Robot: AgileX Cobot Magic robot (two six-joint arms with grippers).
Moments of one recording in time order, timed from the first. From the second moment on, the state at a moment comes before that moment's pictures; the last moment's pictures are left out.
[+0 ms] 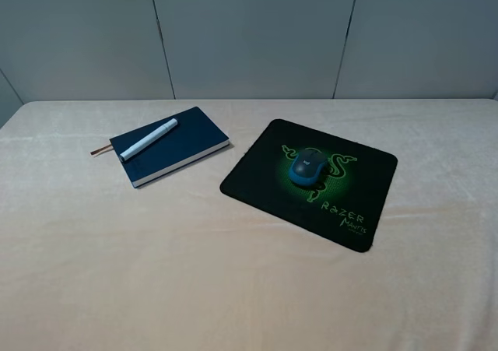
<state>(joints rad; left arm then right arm) -0.27 0.12 -0.49 0.01 1.06 0.02 -0.08 -0.01 -0.50 0.07 1.03 0.00</state>
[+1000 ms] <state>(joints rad) -0.04 0.00 -0.49 0.00 1.06 0.04 -0.08 -0.01 -0.50 0.07 1.03 0.00</state>
